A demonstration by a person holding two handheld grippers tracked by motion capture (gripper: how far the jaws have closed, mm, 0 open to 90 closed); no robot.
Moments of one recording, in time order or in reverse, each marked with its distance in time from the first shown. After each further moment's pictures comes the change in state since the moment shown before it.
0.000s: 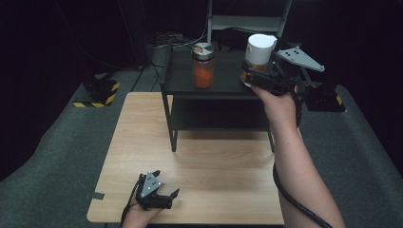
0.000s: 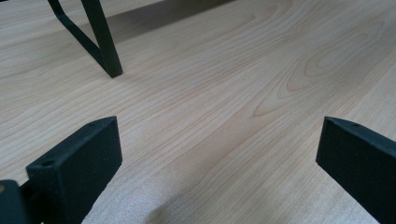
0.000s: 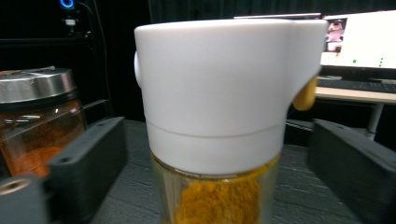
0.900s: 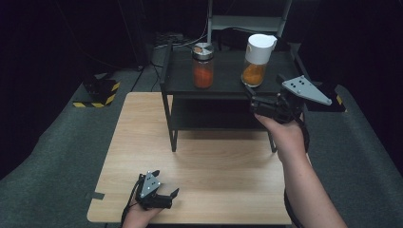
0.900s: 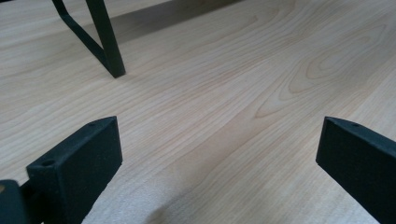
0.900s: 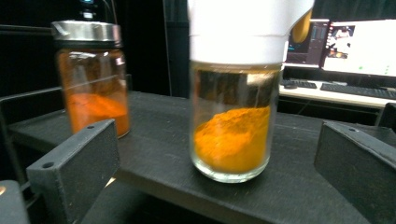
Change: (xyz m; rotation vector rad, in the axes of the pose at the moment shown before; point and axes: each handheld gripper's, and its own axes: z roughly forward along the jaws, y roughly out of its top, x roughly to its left) left arm 0.000 -0.001 -0.001 -0.008 0.003 -0.013; right arm 0.003 -0.040 -0.052 -0.015 0.049 -0.056
